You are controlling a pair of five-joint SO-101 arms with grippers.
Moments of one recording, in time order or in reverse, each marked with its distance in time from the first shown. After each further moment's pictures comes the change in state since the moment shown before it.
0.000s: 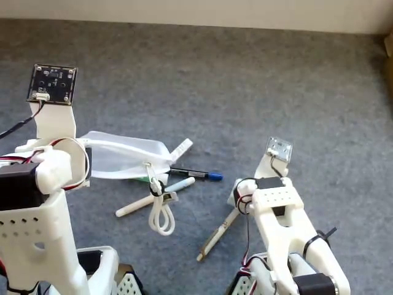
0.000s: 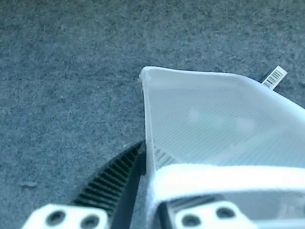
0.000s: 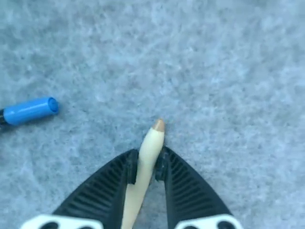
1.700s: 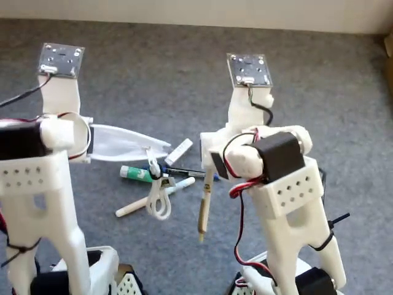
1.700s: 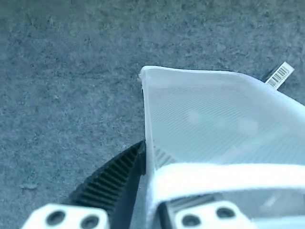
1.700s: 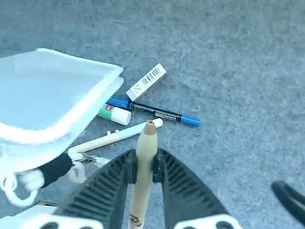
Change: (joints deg) left arm 0.0 16.0 -8.4 0.5 -0.7; right arm -17.7 0.4 -72.9 51.4 9.3
